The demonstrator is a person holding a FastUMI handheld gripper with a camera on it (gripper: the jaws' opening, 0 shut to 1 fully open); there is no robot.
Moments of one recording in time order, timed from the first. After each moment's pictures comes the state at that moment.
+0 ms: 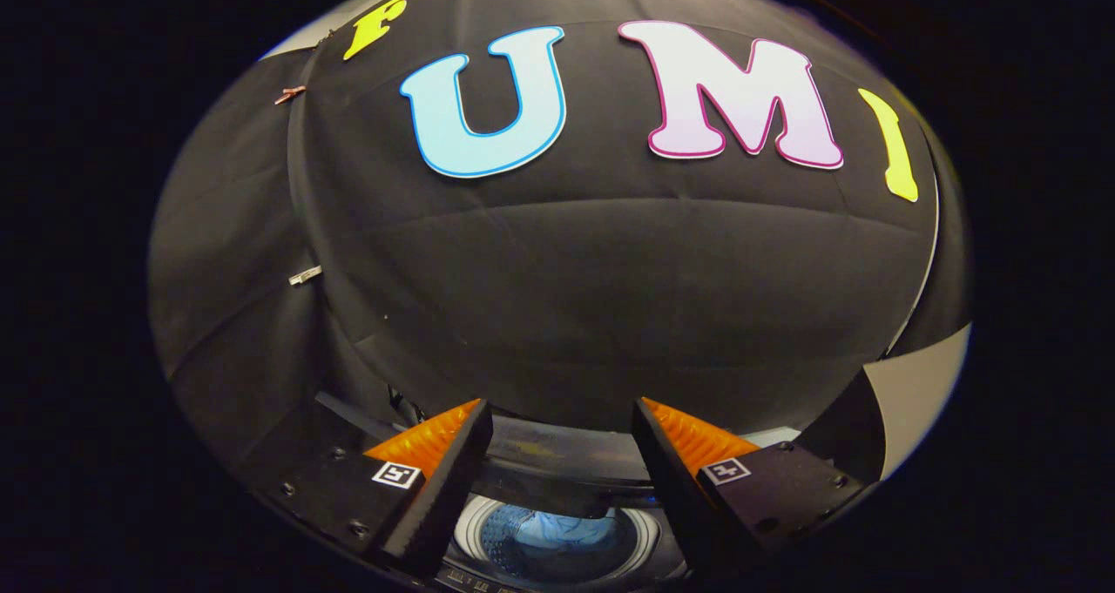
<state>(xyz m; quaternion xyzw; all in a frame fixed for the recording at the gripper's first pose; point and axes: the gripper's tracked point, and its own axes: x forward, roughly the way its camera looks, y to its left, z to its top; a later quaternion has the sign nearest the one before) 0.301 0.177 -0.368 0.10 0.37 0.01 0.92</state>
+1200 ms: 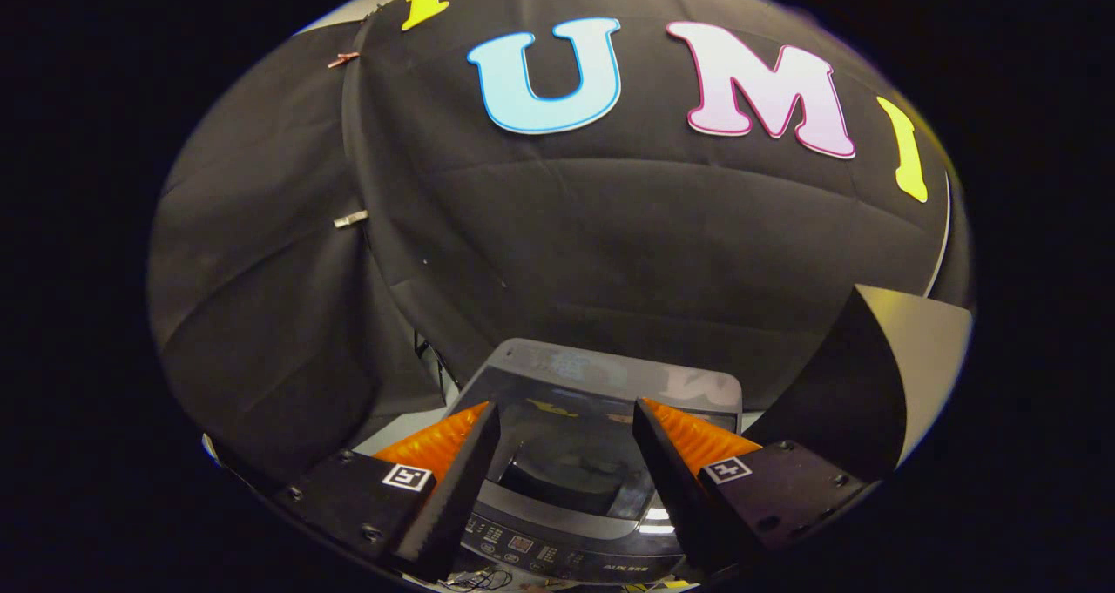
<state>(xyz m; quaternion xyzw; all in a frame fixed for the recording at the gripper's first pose) 0.207 0.216 -0.341 0.08 0.39 0.07 0.92</state>
